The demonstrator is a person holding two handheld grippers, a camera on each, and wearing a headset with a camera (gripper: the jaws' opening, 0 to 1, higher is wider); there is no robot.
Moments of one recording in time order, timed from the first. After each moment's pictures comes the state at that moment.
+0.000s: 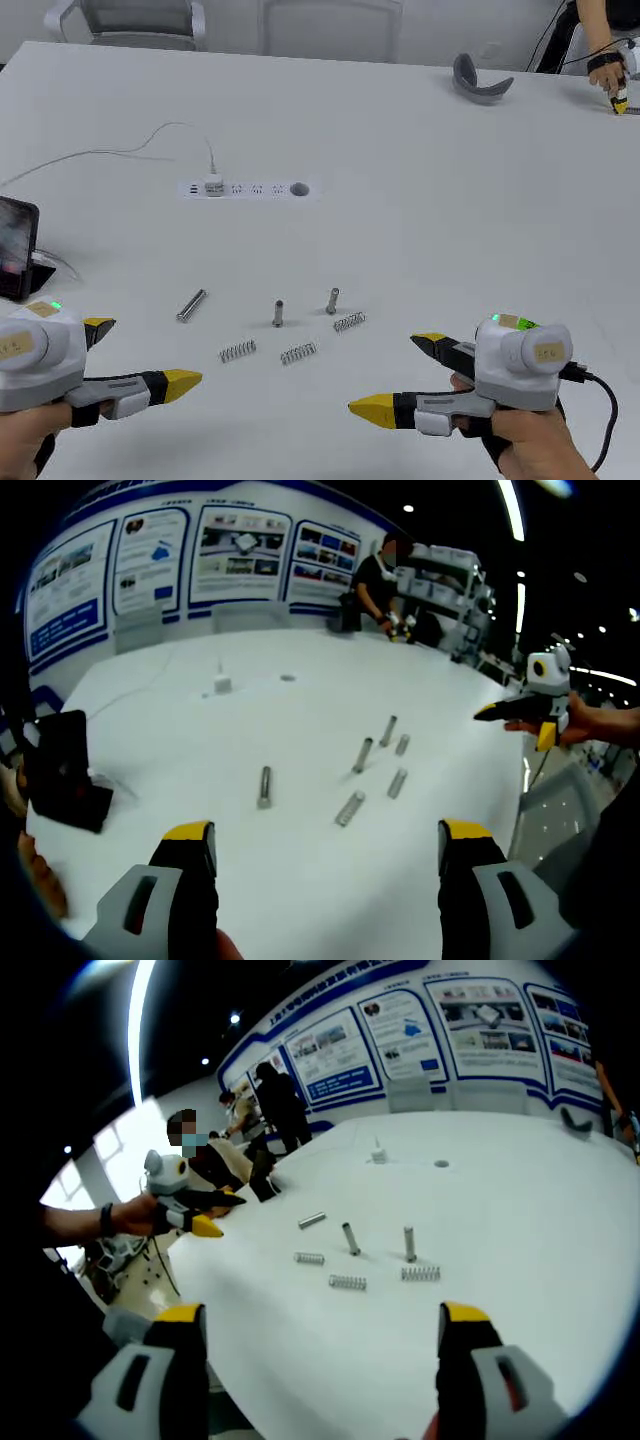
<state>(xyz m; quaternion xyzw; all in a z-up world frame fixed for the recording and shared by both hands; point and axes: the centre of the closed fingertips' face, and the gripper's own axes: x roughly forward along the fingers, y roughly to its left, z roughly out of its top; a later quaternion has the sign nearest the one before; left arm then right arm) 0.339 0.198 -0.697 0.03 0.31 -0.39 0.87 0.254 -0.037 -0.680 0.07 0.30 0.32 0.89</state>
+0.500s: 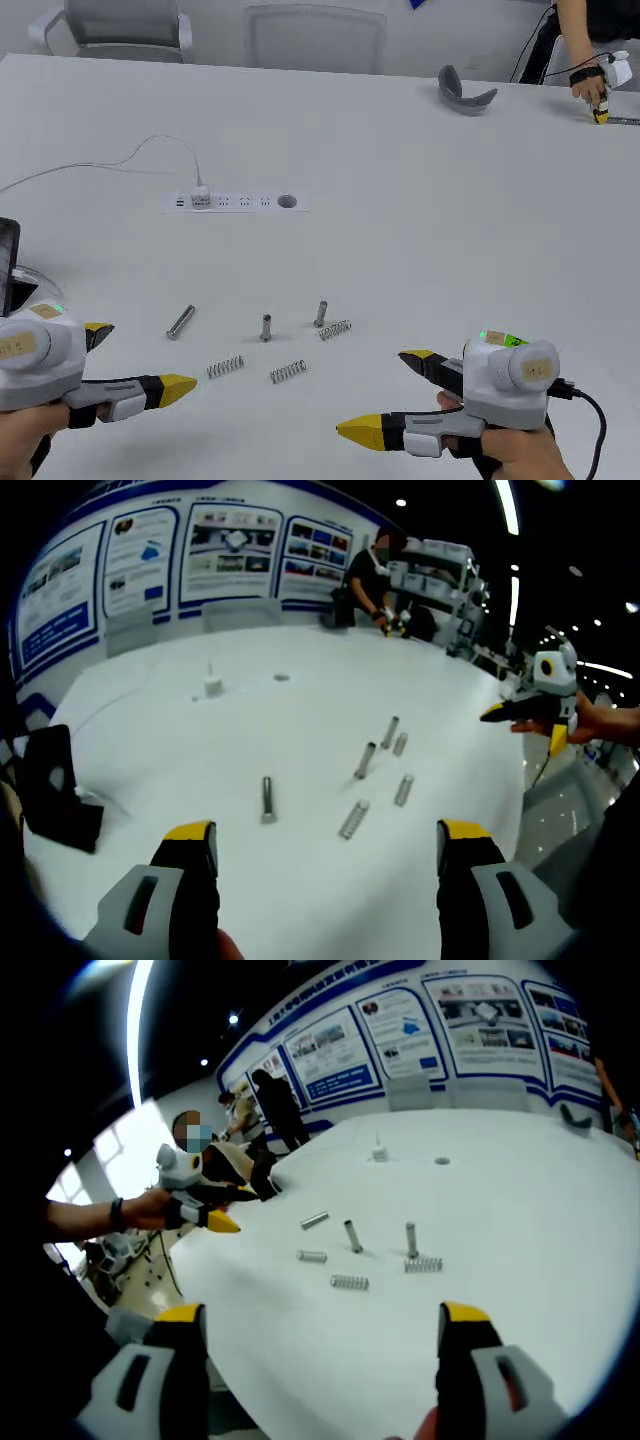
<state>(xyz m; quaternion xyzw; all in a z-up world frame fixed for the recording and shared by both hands) 0.357 0.183 -0.702 0.05 0.31 -0.41 0.86 0.250 -0.037 -0.681 0.08 0.31 0.32 0.89</state>
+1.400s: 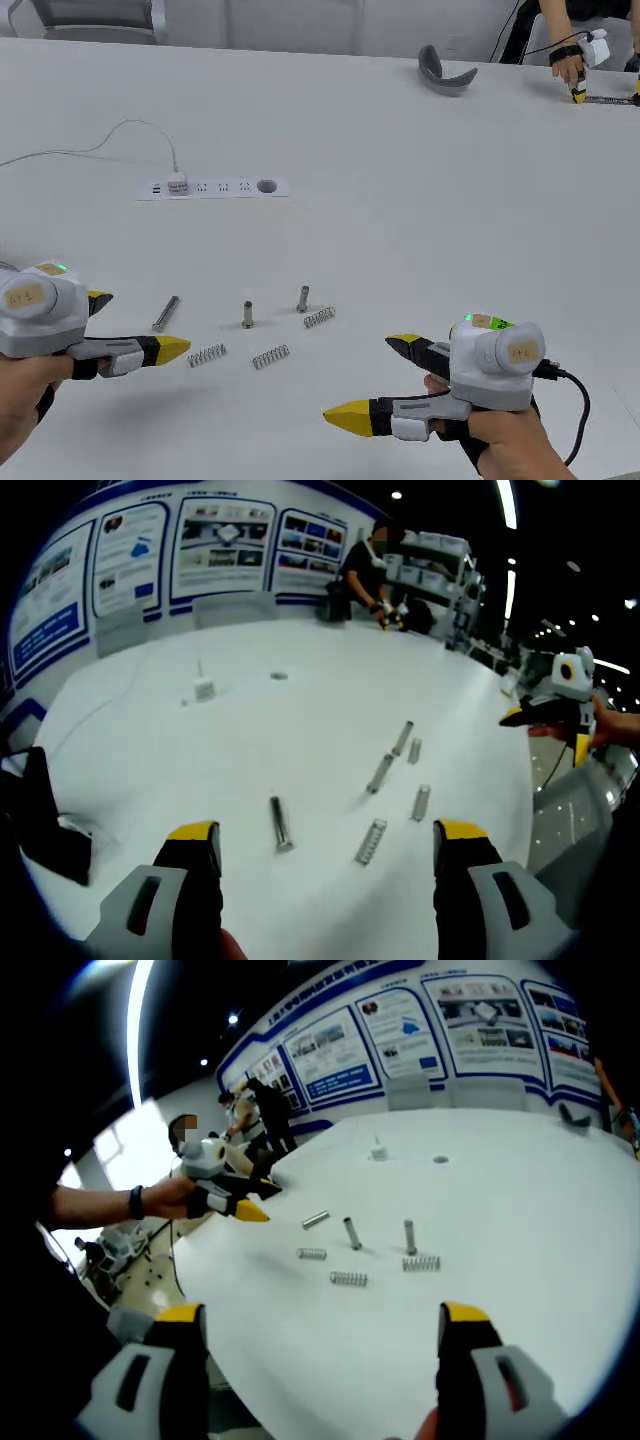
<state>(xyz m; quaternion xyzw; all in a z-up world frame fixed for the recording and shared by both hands) 0.391 0.162 -0.714 0.06 0.32 -0.42 0.85 0.245 -0.041 -0.681 0.08 0.31 0.32 0.89</state>
